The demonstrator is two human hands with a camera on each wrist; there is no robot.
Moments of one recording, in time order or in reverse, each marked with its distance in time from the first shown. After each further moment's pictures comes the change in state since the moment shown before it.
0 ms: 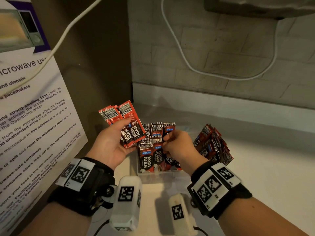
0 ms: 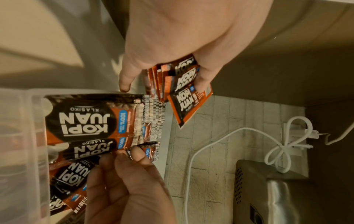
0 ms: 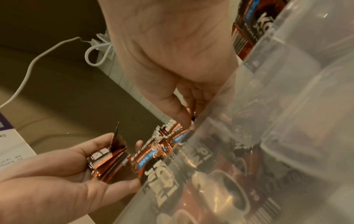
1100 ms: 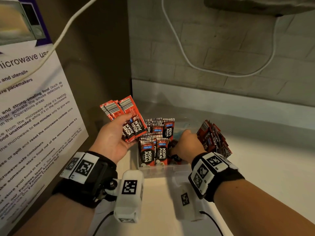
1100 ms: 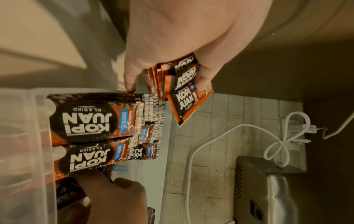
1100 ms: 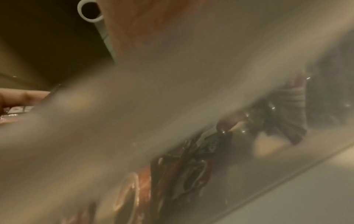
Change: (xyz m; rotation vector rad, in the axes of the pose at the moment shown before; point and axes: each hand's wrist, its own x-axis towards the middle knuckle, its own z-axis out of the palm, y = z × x) left_hand 0.000 -0.001 0.000 -0.013 -0.013 0.020; right_hand 0.014 0.014 -0.013 -0.649 0.050 0.166
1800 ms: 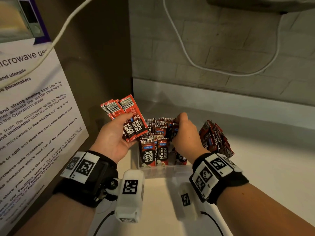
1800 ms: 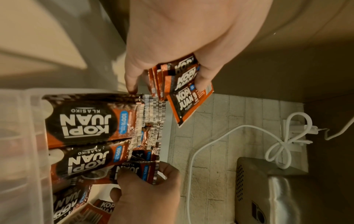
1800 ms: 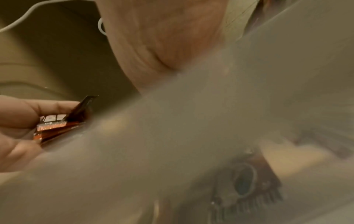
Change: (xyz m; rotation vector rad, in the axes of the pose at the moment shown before) left_hand 0.002 0.000 0.001 -0.013 0.013 -0.003; right_hand -0.007 -0.008 -0.011 0.208 0.250 -0.403
